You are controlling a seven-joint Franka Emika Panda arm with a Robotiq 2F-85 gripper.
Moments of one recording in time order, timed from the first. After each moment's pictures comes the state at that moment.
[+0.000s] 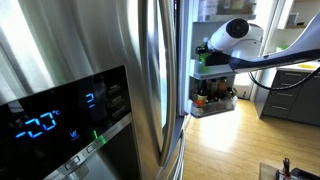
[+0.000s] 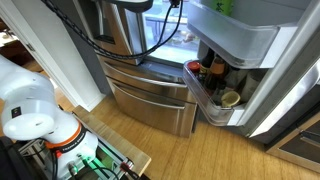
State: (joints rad) arm -0.36 -0.23 -0.15 -2.04 -1.22 2.70 1.27
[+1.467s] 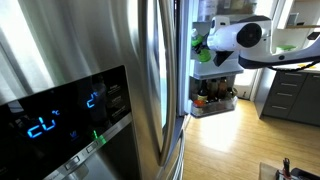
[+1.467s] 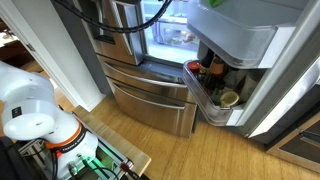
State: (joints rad) arm -0.35 -0.33 -0.08 -2.07 -1.67 2.80 0.98
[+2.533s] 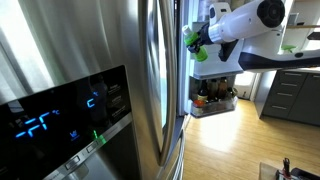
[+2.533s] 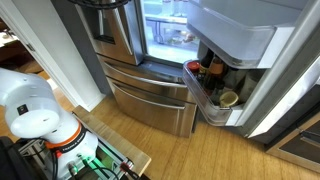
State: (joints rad) arm -0.23 -0.48 -0.05 -2.17 -1.22 2.79 0.41
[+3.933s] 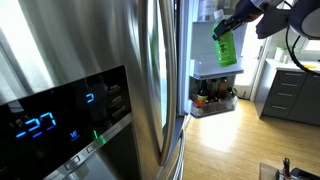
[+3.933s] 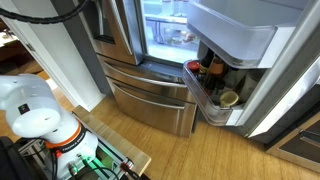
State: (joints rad) arm -0.20 -0.77 0.05 -2.15 -0.54 2.20 0.39
